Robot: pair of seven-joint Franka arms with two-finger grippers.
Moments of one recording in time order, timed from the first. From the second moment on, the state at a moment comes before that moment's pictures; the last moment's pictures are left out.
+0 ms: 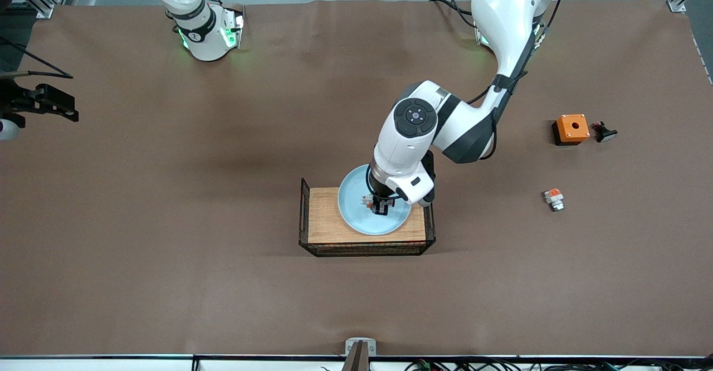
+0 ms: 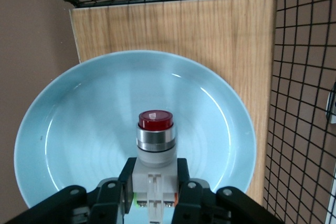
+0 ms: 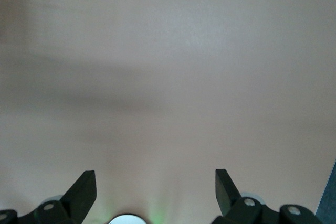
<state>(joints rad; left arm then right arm) -0.61 0.69 -0.06 -1.30 -0.02 2.20 -2.13 -0.02 0.07 -0.02 -1.46 -0.07 1.41 -0.16</state>
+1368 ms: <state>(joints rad) -0.42 0.36 -0.06 -1.26 -0.06 1.71 -1.39 -0.02 0.06 -0.03 -1.45 -0.01 1.55 -0.09</state>
